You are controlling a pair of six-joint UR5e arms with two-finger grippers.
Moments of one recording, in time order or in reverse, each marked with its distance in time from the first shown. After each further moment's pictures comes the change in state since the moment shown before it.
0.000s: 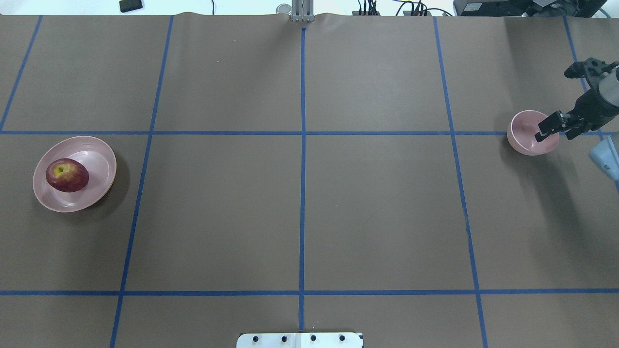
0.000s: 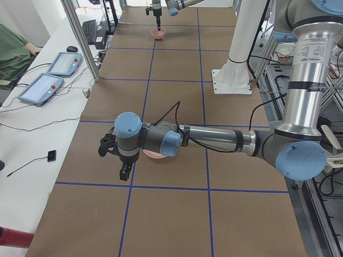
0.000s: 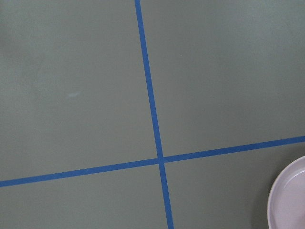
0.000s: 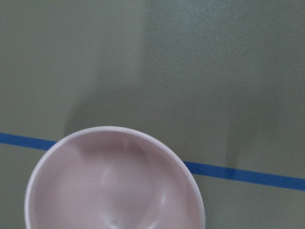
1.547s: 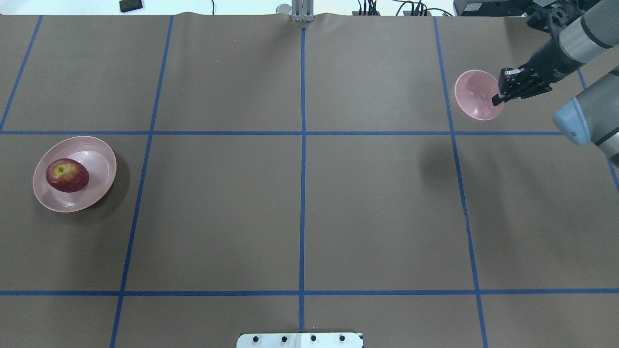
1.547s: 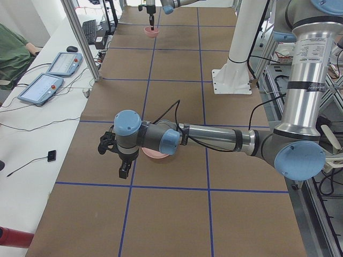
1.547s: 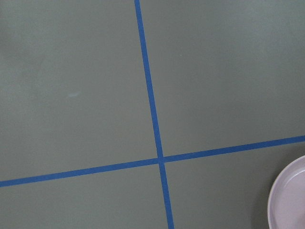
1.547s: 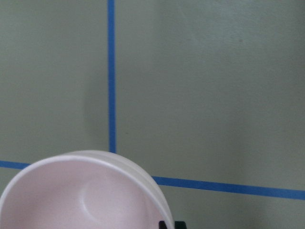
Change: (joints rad) left arm 0.042 -0.010 -0.005 0.006 -0.001 -0.044; right arm -0.050 0.180 0.151 -0.003 0.104 0.405
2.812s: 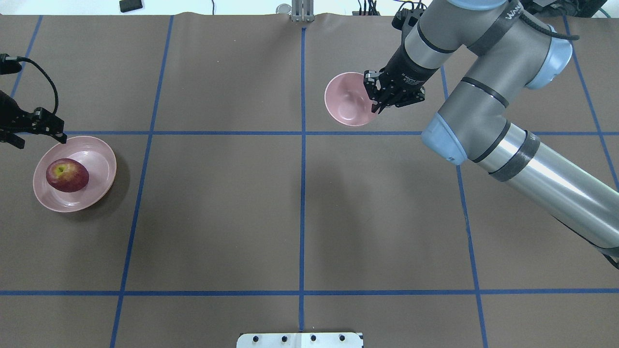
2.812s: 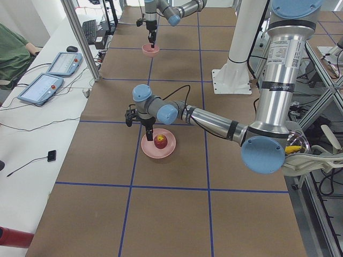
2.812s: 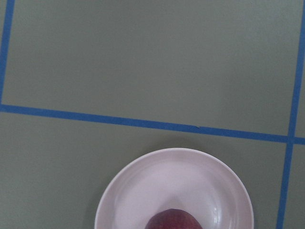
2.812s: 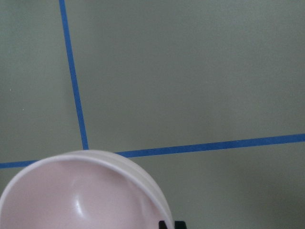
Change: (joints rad) left arm 0.441 -0.020 -0.149 -0.008 0.072 -0.686; right arm -0.265 0.283 0.123 -0.233 -0.218 0.387
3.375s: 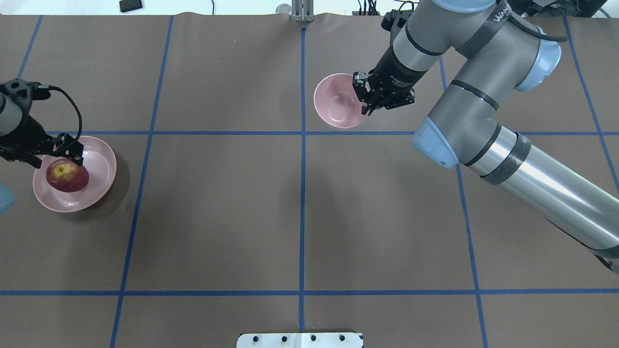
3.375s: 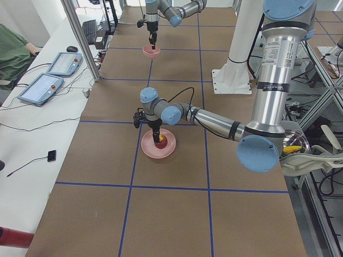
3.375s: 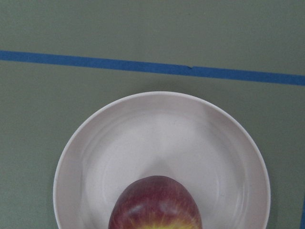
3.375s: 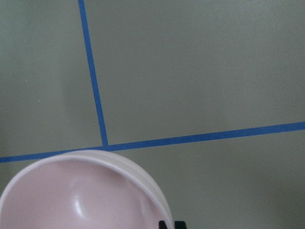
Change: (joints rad) left arm 0.098 0.009 0.013 -0.002 0.054 -0.021; right arm -0.018 0.018 0.007 -0.003 -0.011 0.021
